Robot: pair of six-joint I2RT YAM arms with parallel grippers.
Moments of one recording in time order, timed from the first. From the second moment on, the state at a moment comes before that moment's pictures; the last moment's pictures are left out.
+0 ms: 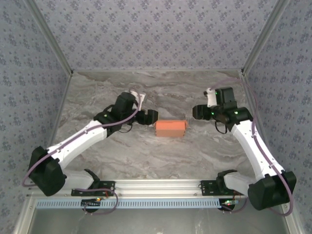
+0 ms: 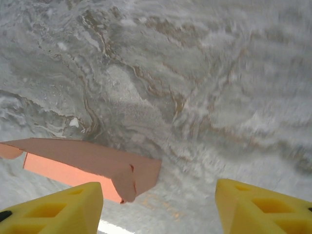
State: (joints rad) left arm -0.73 1.34 1.06 -0.40 0.17 -0.44; right arm 0.20 1.13 1.04 -0.77 -0.26 0.19
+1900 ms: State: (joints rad) left arm -0.87 1.69 1.36 -0.77 -0.10 -0.49; right arm 0.42 1.40 1.09 -0.82 -0.26 0.25
